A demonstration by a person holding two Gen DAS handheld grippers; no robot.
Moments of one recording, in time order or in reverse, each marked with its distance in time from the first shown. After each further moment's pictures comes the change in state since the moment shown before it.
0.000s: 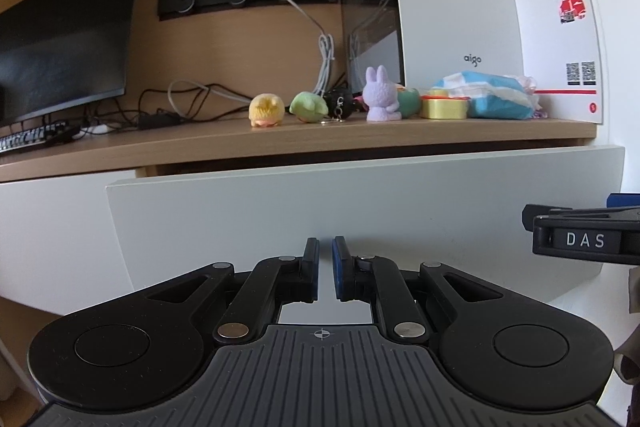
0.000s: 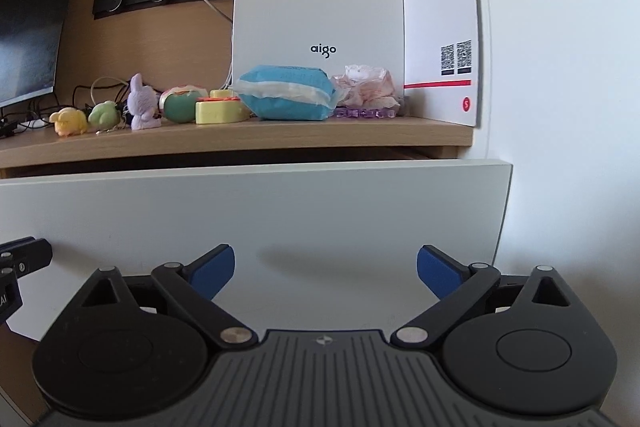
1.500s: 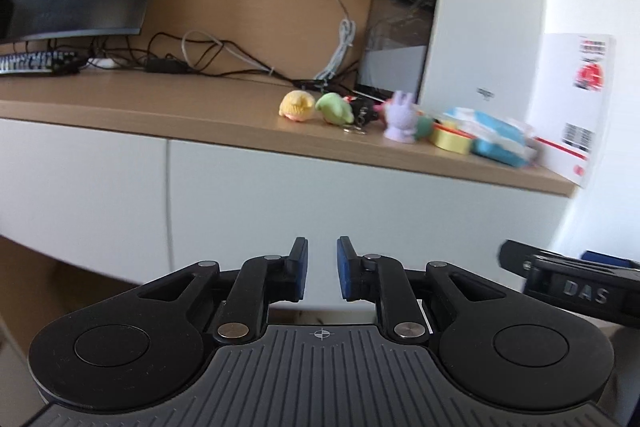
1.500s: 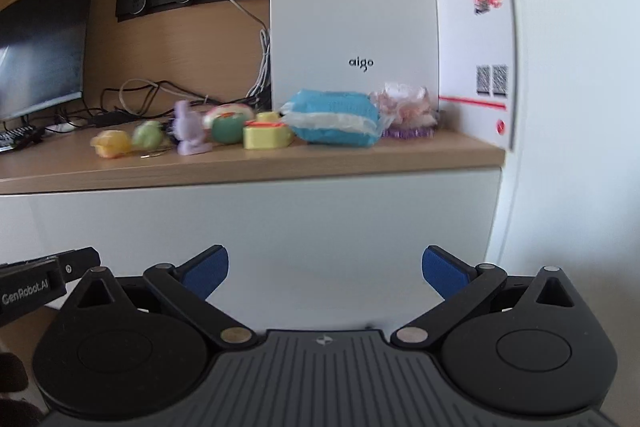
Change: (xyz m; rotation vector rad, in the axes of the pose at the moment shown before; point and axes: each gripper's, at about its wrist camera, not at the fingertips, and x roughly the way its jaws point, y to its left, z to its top) left arm -0.044 0.047 0.026 -0.206 0.119 -0.109; right arm -0.033 0.019 0.028 0.019 0.072 0.085
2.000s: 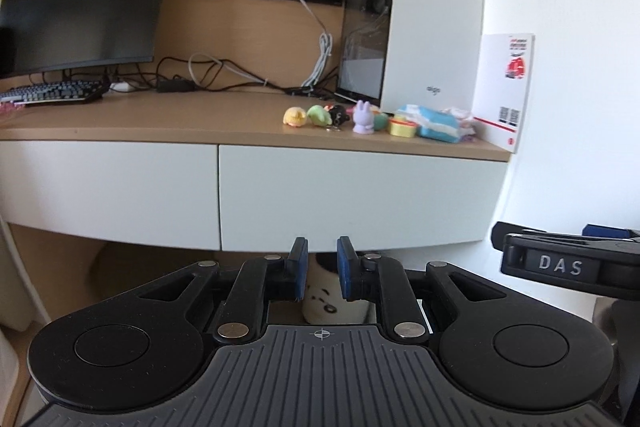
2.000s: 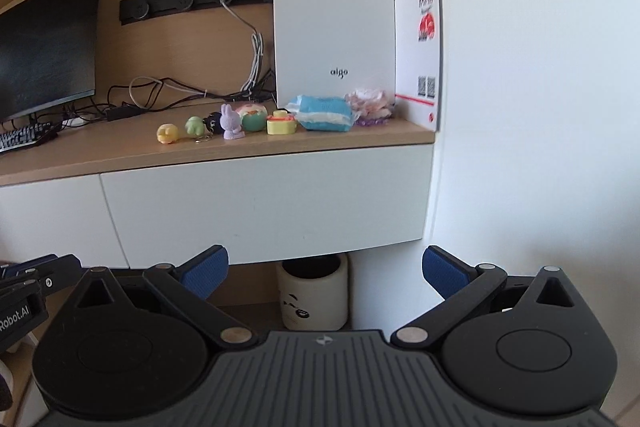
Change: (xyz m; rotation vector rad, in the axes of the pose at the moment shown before) left arm -0.139 -0.001 -0.015 0.077 0.010 -0.022; right arm -0.148 0.028 -0.016 0.000 0.031 -0.097
